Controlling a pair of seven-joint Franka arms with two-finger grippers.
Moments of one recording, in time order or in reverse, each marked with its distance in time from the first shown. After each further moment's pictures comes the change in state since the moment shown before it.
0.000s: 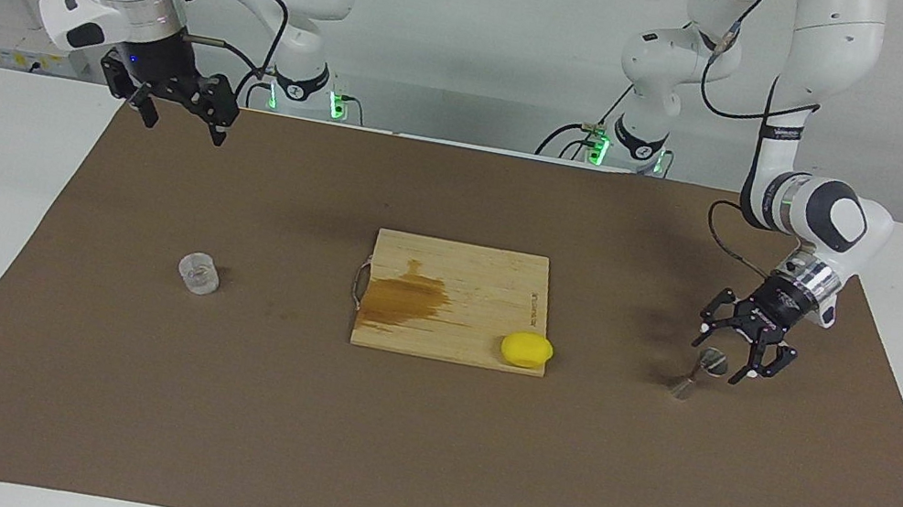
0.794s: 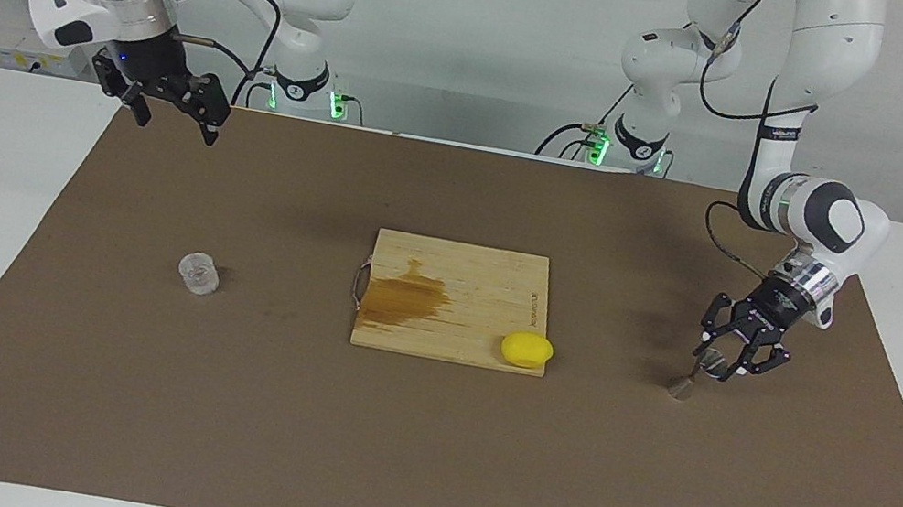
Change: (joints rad) left arm -0.010 -0.001 -0.015 0.024 -0.006 -0.059 -0.001; right arm -0.022 0.000 -0.003 0.000 0.000 0.000 0.000
